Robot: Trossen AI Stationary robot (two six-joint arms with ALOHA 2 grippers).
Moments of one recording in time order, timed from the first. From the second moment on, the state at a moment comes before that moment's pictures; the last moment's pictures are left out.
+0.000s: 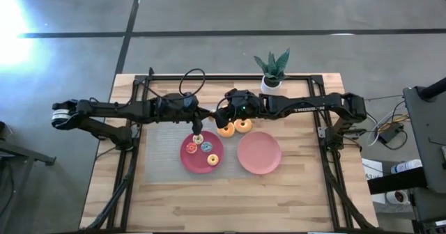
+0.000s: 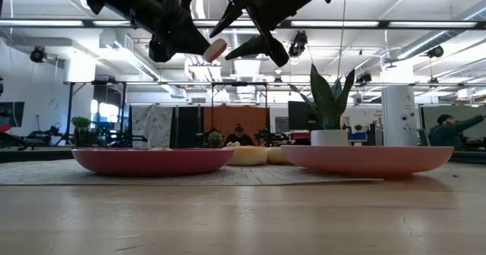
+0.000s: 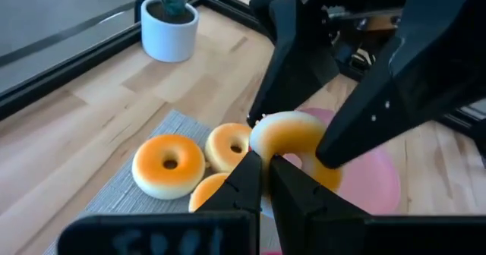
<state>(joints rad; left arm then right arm) 0.15 1.15 0.78 -0.02 -0.10 -0.36 -0.10 1.72 1.34 -0.15 0.10 0.88</state>
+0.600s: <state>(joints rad) 0.15 1.16 0.78 -0.02 -0.11 -0.39 -0.10 1.72 1.33 -0.19 0.08 0.85</state>
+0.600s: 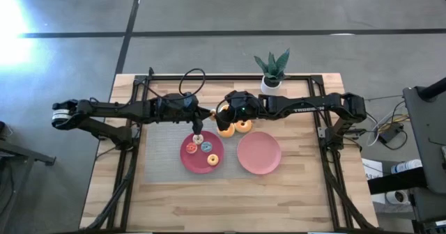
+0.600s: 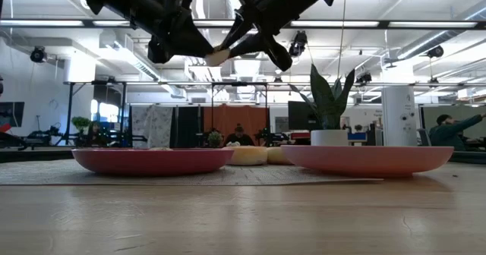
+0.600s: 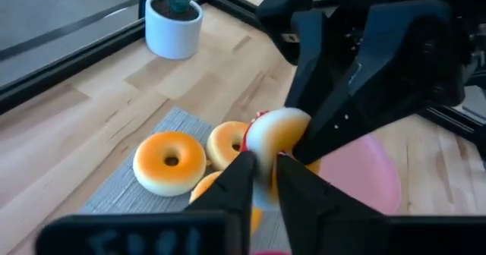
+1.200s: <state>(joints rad) 0.04 0.88 0.71 -0.53 -0.07 -0.63 0.05 1.78 1.33 -0.30 0.16 0.61</state>
